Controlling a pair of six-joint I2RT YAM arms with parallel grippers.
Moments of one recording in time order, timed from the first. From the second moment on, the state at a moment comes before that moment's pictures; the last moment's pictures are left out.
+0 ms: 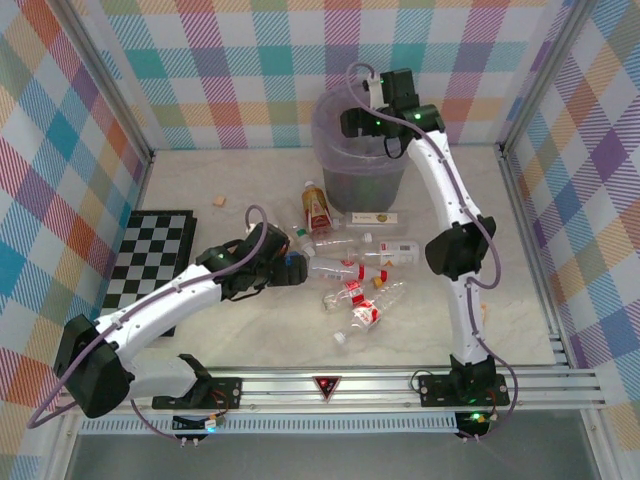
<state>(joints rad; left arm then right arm) -0.72 1.25 0.97 -0.72 -0.16 -0.67 0.35 2.31 2.67 -0.96 -0.10 0.09</state>
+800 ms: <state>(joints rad) -0.18 1.49 1.12 -0.79 -0.15 -0.44 0.30 1.46 1.67 -1.00 -0.29 0.20</state>
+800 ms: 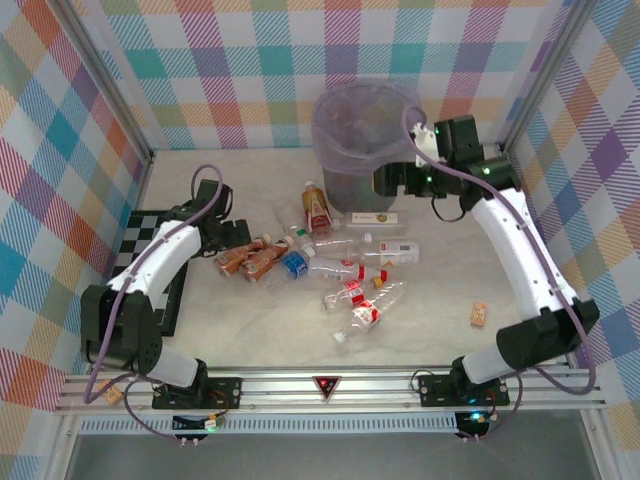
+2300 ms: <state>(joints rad) -0.16 1.64 0.97 -0.69 -0.06 -0.48 0.23 1.26 1.38 -0.95 -0.31 0.28</state>
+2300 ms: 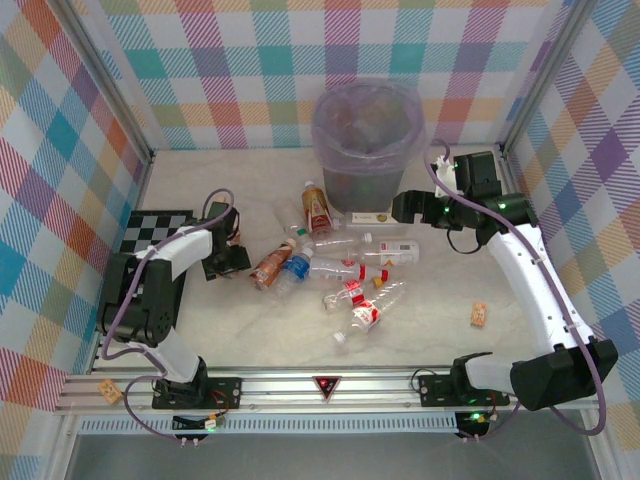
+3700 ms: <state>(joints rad) -0.63 1.27 1.03 -0.31 0.34 -0.63 0.46 1.49 1.13 -0.03 -0.86 0.82</state>
